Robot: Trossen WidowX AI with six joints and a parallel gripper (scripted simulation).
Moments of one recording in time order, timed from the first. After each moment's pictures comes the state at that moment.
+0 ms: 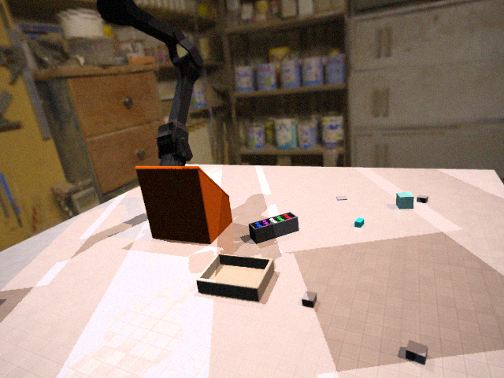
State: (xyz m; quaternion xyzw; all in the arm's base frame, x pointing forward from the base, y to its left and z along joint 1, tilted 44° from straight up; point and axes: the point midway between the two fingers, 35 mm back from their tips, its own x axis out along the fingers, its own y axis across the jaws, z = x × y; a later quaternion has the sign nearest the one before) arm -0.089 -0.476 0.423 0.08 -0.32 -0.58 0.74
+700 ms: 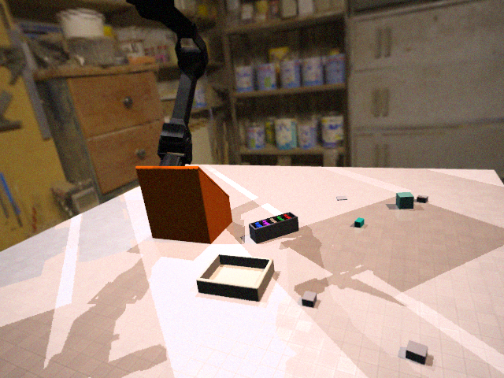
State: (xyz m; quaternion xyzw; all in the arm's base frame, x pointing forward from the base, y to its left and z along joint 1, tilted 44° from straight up) arm 0.171 -0.482 0.254 0.38 -0.10 -0.42 0.82
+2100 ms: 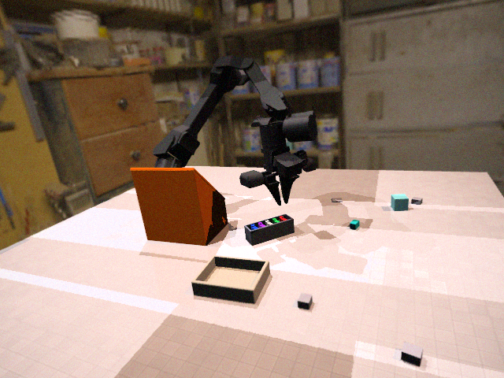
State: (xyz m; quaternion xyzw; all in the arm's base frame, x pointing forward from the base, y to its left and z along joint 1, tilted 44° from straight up) arm 0.329 0.035 0.005 0.51 0.67 -0.01 0.54
